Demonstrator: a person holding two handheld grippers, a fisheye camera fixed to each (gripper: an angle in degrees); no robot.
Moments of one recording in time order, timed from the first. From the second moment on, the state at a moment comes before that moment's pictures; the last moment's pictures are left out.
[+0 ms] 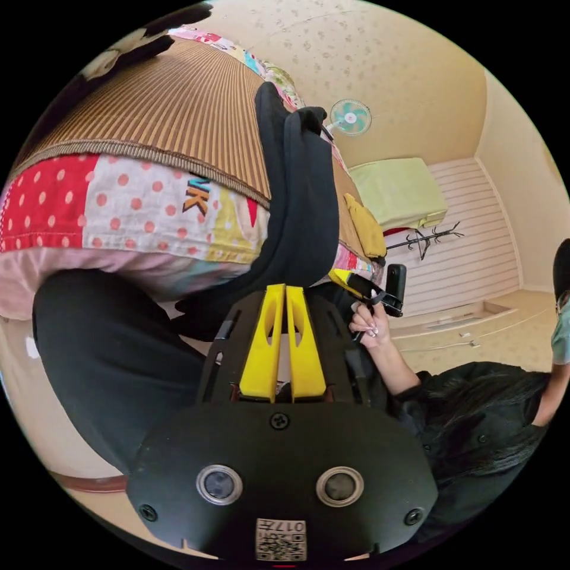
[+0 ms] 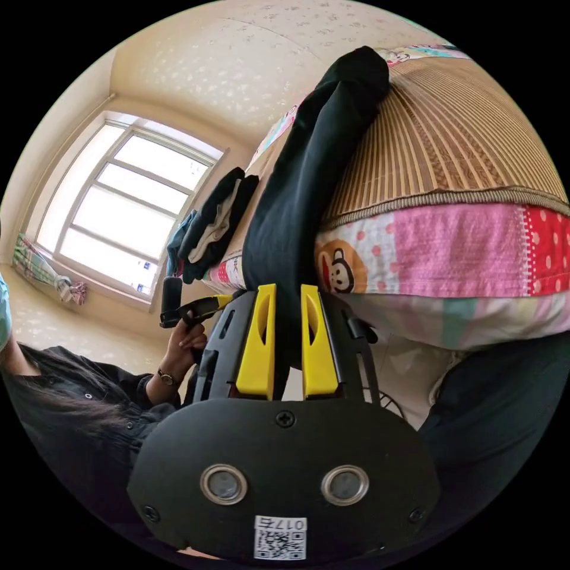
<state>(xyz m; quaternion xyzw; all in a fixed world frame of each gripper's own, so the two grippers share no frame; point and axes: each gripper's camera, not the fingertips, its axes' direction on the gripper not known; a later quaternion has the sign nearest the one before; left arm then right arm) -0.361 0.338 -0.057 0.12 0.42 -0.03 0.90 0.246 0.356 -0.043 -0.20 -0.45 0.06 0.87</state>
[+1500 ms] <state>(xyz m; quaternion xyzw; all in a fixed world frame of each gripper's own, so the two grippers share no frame) -0.346 0.340 -0.077 0.24 0.38 0.12 0.89 -0.132 -0.025 0.277 -0.17 -0.21 -0.08 0.96</state>
